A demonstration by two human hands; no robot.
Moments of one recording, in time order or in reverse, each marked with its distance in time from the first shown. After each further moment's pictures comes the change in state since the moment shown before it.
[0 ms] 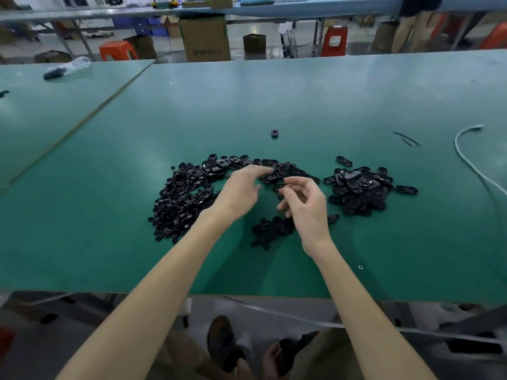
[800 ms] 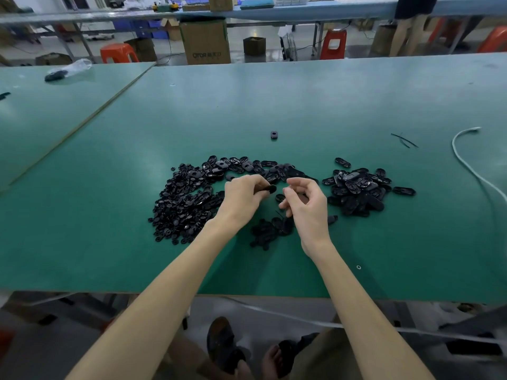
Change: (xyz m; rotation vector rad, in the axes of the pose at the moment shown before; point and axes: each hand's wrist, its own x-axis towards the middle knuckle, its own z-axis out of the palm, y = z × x) left_hand -0.009 0.000 0.014 -0.083 0.103 -0.031; right_hand 0.001 0.003 -0.002 0.024 0.029 -0.010
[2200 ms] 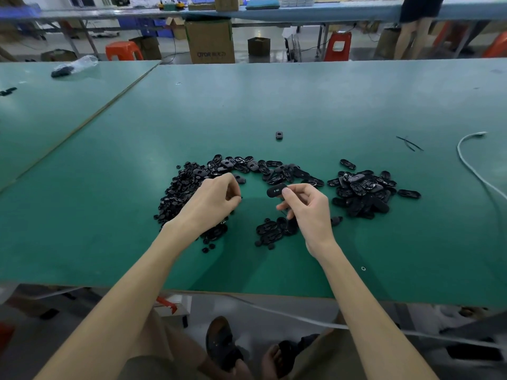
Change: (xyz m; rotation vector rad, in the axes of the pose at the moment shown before) left_hand -0.028 -0.031 -0.062 0.158 -0.070 -0.008; right_hand -0.003 -0.003 -0.002 -0.065 -0.107 0.026
